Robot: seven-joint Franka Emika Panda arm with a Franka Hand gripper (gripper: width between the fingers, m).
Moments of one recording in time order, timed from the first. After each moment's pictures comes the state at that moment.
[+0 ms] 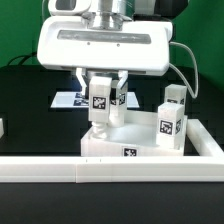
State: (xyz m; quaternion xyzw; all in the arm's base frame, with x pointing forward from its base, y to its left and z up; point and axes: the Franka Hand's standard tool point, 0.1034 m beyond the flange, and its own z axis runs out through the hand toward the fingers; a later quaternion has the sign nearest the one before) arm 0.580 -0.017 0.092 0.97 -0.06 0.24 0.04
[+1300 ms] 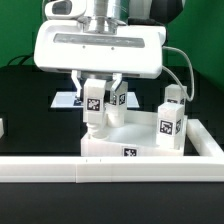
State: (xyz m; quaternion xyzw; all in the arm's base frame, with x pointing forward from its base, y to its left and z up) arm 0.571 -0.025 0.086 0.97 -0.07 0.25 0.04
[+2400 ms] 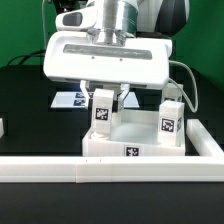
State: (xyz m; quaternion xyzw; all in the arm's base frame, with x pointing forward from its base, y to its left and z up) arm 0.567 -0.015 0.068 0.96 -0.05 0.26 0.05
